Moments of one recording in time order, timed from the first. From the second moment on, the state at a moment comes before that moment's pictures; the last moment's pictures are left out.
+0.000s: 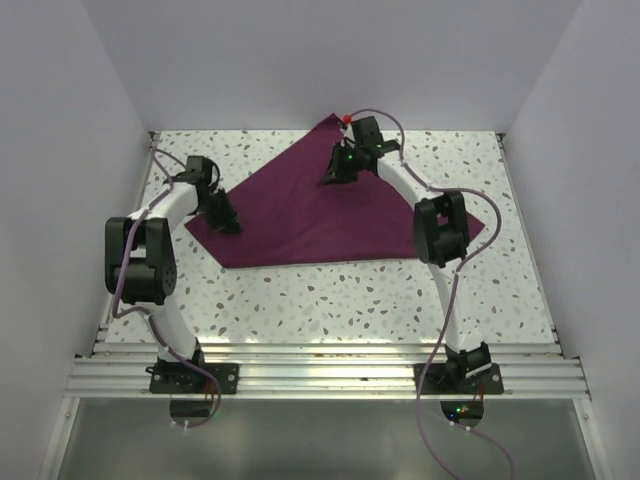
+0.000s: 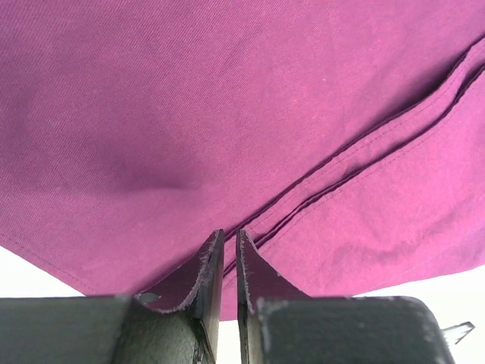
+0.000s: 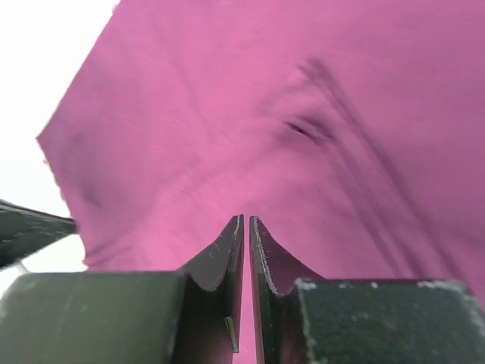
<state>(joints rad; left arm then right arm) -0.01 1.85 1.29 -0.66 0.25 -0.51 0.37 2.42 2.16 -0.57 -0.40 0.46</state>
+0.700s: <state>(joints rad) -0.01 1.83 1.18 -0.65 0.25 -0.52 0.42 2.65 2.34 -0.51 -0.33 0.59</state>
